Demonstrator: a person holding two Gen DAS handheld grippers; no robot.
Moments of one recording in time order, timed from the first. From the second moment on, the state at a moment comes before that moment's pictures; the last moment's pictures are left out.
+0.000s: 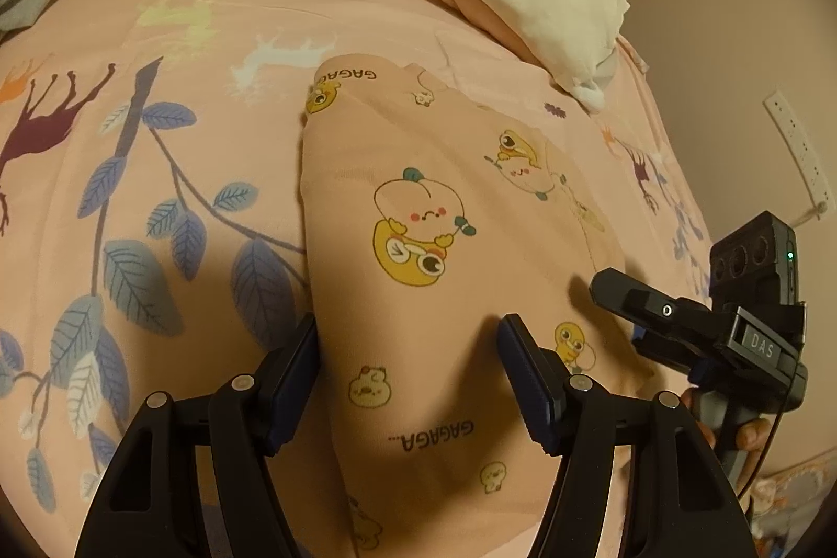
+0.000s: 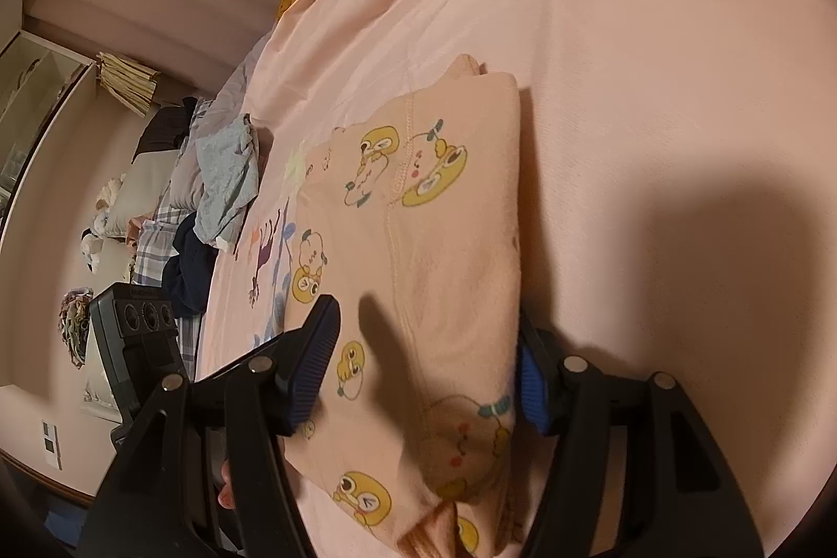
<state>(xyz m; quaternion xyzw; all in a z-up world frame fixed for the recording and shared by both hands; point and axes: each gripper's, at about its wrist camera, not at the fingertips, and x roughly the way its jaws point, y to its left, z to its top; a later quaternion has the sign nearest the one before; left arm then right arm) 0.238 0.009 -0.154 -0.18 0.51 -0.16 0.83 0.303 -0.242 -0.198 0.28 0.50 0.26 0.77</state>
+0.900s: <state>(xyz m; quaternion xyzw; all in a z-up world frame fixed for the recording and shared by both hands) 0.256 0.003 -0.156 -0.18 0.51 -0.17 0.82 0.319 -0.229 -0.199 0.28 0.50 0.28 0.77</state>
